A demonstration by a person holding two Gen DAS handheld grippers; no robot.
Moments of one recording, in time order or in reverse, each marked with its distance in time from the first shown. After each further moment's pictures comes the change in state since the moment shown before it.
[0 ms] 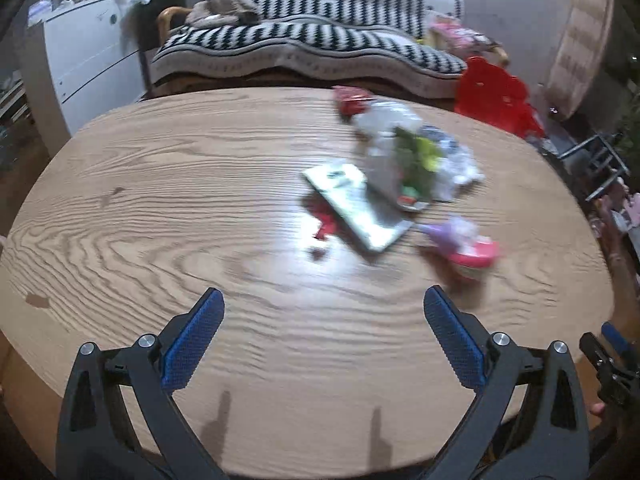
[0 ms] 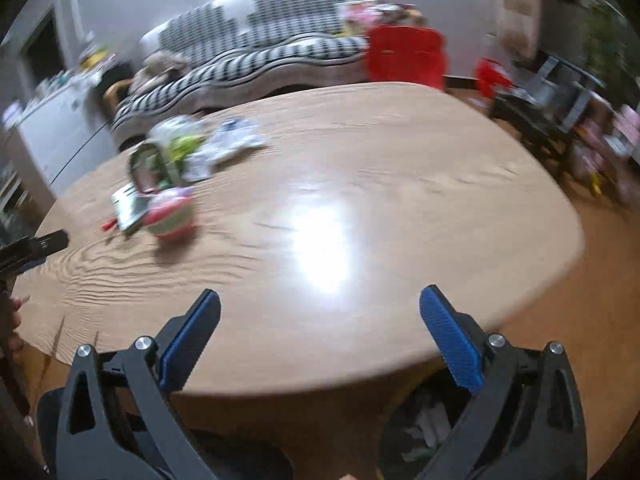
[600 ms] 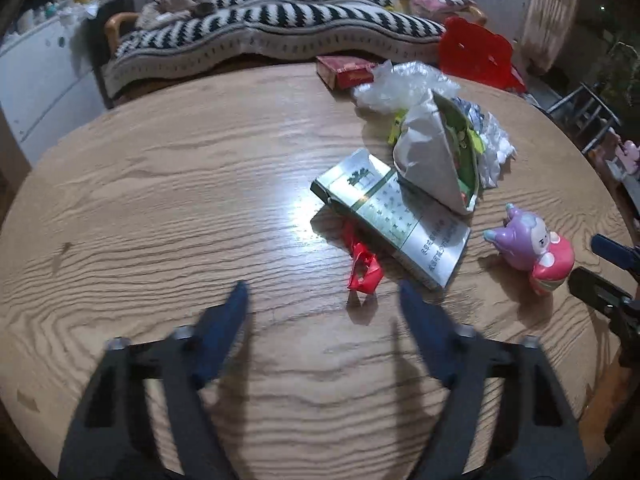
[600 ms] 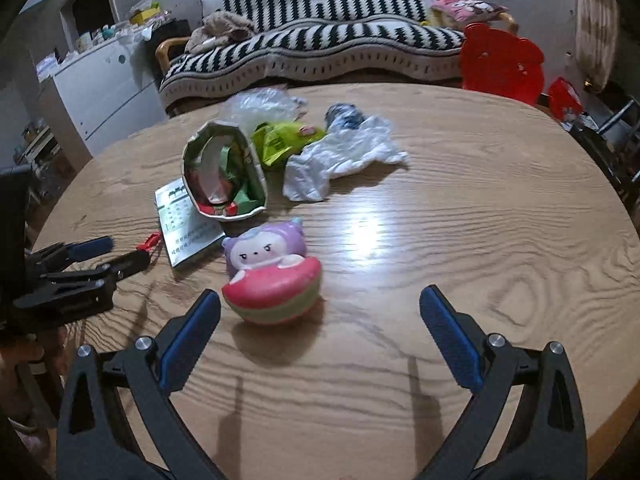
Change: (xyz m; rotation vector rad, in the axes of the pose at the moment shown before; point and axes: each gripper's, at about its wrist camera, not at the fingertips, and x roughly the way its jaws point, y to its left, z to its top) left arm 0.080 0.017 0.032 0.166 0.071 -0.079; right arm 0.096 0.099 0.066 -0.151 0.088 0.139
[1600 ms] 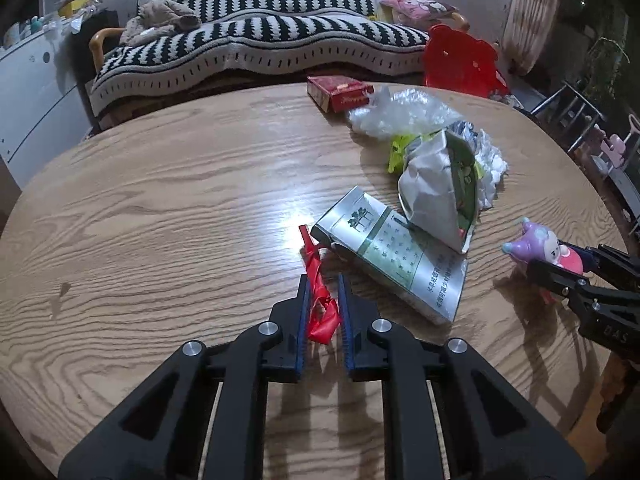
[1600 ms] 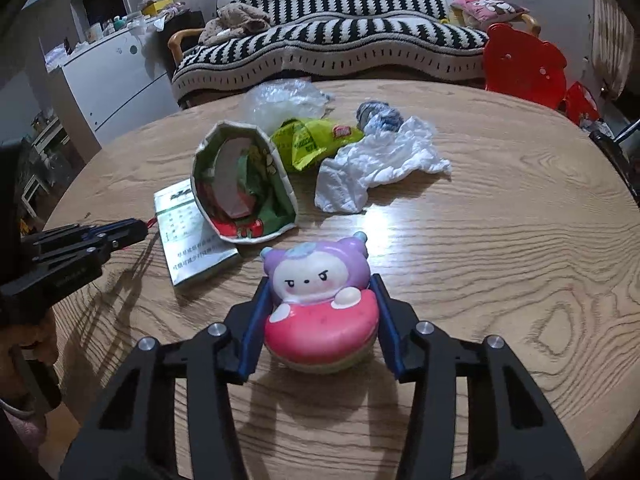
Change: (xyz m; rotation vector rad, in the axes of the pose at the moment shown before) left arm -0.008 0.010 0.018 0.046 -0.052 -0.028; right arm 0.019 0.018 0.015 -0.025 0.004 0.035
